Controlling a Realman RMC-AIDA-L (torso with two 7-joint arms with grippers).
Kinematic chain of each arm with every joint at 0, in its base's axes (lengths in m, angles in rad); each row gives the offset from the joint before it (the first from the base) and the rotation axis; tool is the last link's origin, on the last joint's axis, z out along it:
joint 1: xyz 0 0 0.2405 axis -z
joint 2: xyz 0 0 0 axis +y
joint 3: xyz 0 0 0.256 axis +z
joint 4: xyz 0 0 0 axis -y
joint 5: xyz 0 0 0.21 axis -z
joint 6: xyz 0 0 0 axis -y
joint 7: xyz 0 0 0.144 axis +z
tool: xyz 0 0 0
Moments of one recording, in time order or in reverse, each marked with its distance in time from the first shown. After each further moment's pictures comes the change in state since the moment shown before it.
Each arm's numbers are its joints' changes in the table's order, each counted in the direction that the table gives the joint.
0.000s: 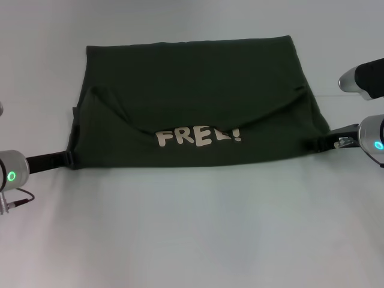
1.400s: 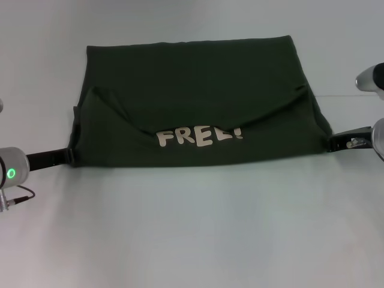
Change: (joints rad) left arm 0.005 0.004 -0.001 -0.005 0.000 -0.018 -0.004; right arm 0.040 -0.008 0.036 0.039 -0.005 0.032 0.013
